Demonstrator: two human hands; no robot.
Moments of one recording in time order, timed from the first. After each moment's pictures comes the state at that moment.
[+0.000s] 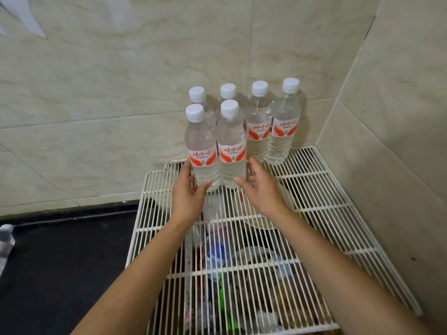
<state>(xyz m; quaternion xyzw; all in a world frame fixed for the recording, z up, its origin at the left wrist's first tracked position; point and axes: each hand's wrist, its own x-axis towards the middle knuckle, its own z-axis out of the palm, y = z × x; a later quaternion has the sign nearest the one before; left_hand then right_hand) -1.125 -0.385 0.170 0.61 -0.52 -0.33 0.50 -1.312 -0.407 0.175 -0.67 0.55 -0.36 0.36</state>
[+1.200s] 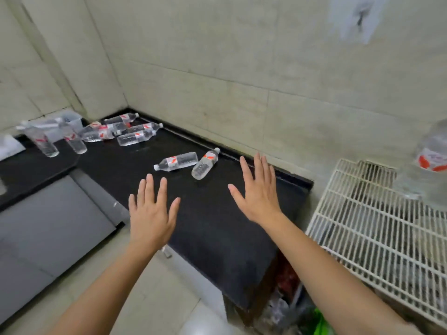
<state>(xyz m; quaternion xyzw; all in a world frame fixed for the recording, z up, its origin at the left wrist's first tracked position) -0.827 0.075 0.193 0.93 -0.33 0.11 0.12 -0.962 -0.154 0.184 -0.94 0.28 -0.20 0.10</state>
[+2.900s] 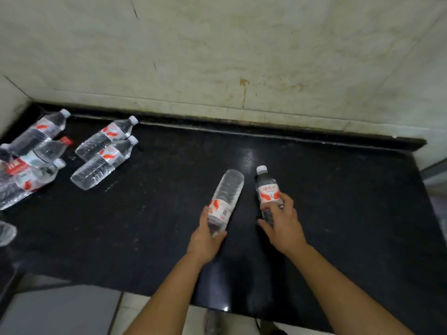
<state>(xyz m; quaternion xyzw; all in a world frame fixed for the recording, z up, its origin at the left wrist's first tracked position) -0.342 -0.022 -0.022 0.80 -0.35 -0.46 0.19 -0.552 -0.110 -0.016 -0.75 0.59 -0.07 0.29</state>
